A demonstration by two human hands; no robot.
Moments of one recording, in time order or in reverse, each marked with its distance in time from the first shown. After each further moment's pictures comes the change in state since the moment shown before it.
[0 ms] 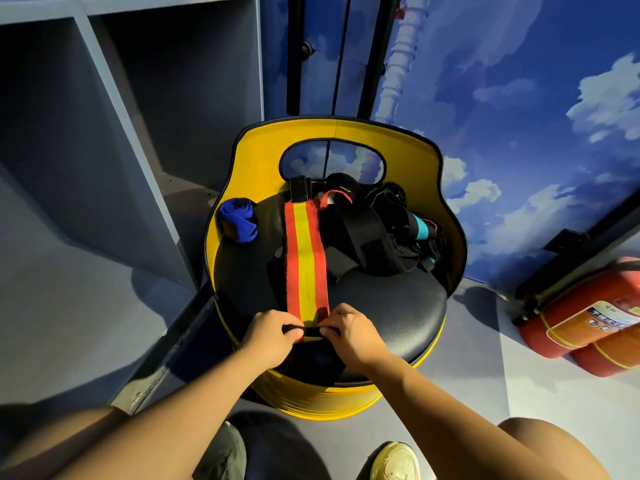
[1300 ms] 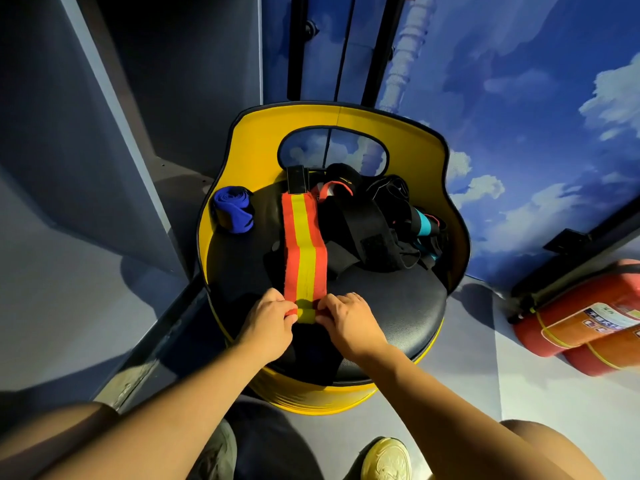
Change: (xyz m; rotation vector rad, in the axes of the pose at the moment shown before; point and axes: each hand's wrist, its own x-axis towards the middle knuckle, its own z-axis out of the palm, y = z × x) left_hand 0.013 0.000 0.011 0.091 0.126 0.124; right_hand 0.018 0.012 0.005 -0.194 0.043 -0.072
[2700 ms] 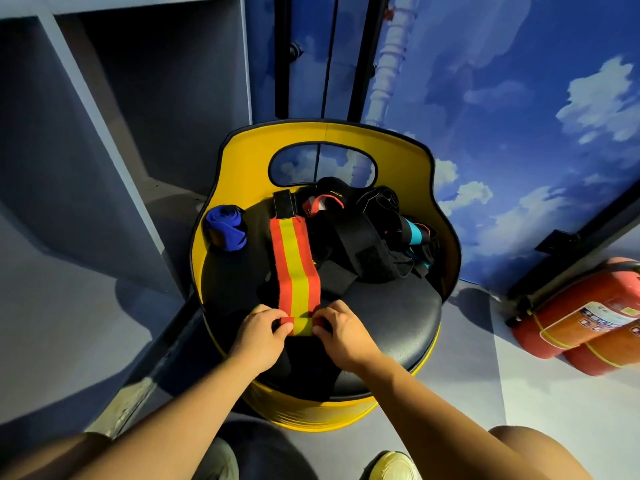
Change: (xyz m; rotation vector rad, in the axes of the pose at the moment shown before) left_hand 0.009 -0.003 -0.009 -0.141 -0.031 -0.121; right_hand 0.004 -0.002 -0.002 0.325 -0.015 0.147
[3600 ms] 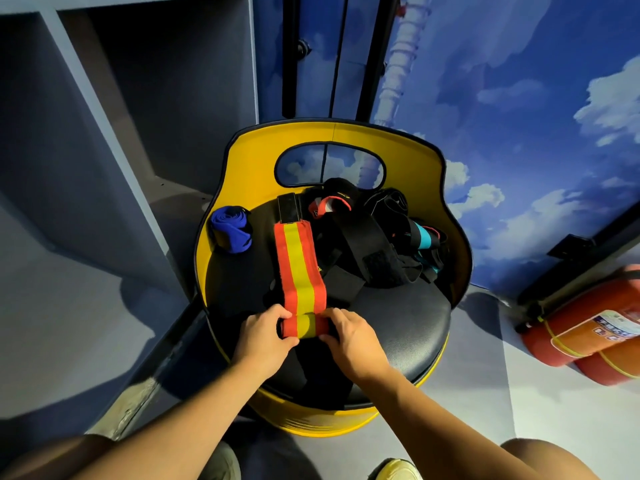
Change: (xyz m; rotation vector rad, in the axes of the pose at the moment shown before) left_hand -0.003 0.007 -0.001 0.001 0.063 -0.082; right_hand -0.004 0.007 0.004 -0.136 0.090 -0.081
